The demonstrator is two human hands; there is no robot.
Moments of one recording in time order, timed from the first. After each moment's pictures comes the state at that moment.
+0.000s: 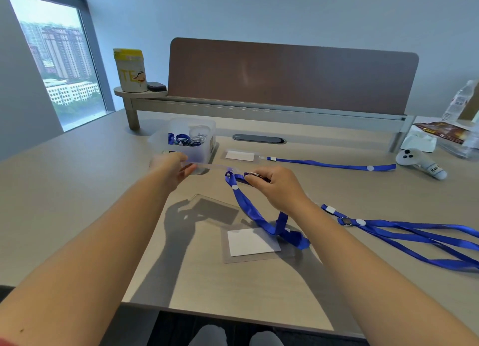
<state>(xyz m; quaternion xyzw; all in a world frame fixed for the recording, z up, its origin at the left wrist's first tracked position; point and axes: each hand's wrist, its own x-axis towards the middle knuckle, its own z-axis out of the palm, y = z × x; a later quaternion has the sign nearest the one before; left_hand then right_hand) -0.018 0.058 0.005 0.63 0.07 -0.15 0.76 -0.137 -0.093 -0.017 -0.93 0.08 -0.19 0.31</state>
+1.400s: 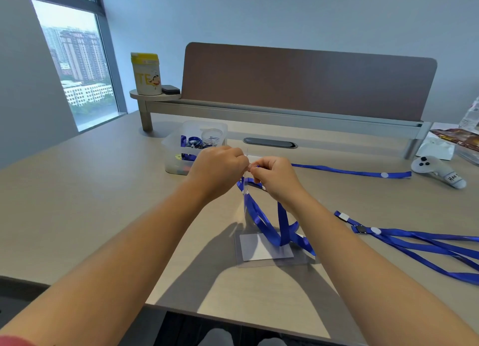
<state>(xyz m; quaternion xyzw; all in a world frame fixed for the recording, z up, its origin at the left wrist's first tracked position) -0.056 0.047 0.012 0.80 -0.50 0.32 0.05 -0.116 -0.069 0.002 -0.84 0.11 -0.20 0.49</state>
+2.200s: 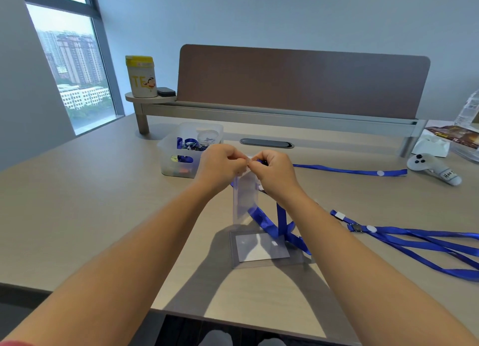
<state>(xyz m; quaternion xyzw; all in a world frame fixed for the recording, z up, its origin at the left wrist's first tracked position) -0.060 0.022 0.013 0.81 -0.31 0.07 0.49 -0.119 -0.071 0.007 -0.84 0.09 -0.26 0.47</state>
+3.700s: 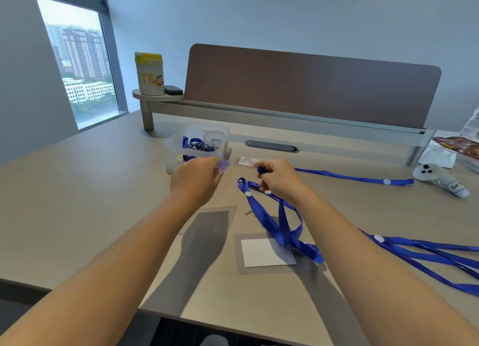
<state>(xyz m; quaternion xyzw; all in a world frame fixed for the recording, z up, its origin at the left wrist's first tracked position) -0.035 0.063 -0.010 0.92 -0.28 0.21 0.19 -0.097 -0.081 0.005 -0.90 0.16 -0.11 0.38</state>
